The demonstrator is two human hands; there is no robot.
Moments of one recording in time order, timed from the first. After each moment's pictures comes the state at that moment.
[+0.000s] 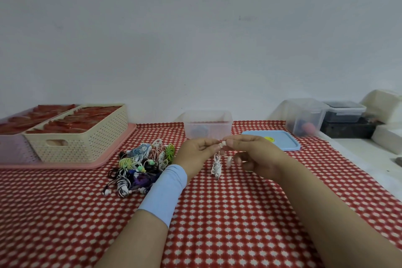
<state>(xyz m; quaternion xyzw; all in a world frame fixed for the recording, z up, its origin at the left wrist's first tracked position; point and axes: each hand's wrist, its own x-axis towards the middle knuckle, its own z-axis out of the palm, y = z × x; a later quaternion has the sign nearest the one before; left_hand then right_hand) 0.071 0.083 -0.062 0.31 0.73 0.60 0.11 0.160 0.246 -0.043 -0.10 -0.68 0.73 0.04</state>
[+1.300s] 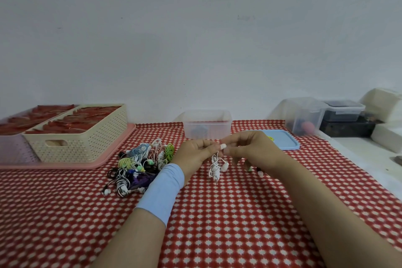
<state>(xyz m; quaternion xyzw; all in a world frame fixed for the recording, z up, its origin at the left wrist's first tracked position) 0.064 0.084 -0.069 0.29 0.71 0.62 0.15 0.172 0.243 -0.036 -0.05 -0.81 0.57 0.13</state>
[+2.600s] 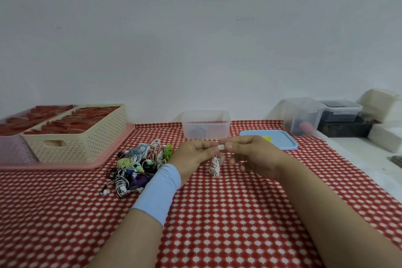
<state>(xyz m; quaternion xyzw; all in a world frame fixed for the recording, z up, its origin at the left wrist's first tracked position) 0.062 0.080 -0.071 0.30 0.68 0.64 0.18 0.171 0.246 -0.039 -0.07 -0.71 0.70 0.04</state>
